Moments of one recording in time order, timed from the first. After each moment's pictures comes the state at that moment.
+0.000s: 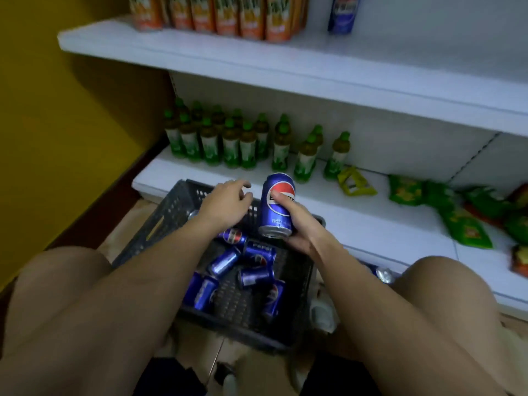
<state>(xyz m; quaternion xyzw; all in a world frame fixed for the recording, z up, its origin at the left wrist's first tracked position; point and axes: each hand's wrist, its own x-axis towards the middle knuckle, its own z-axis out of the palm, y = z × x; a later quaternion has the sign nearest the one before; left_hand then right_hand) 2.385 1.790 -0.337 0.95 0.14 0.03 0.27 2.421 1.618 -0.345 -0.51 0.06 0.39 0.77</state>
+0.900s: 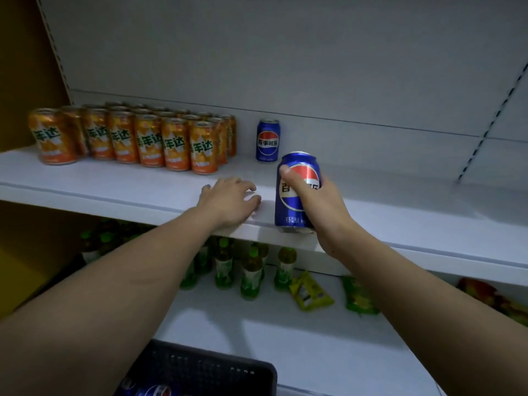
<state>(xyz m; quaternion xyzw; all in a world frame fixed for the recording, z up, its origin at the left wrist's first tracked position) 2.643 1.736 -0.168 0.99 0.04 0.07 0.11 2.611 1.557 -0.139 -0.71 -0.07 0.03 0.70</state>
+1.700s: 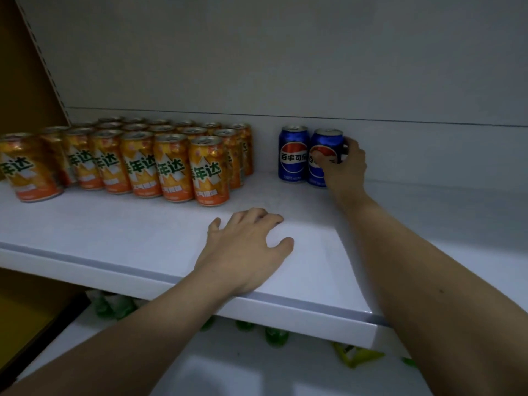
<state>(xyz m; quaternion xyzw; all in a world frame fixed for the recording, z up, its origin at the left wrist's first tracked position) 2.670 1.746 -0.182 0.99 0.02 0.05 0.12 2.869 1.605 -0.173 -0.77 -0.07 -0.22 0.60</state>
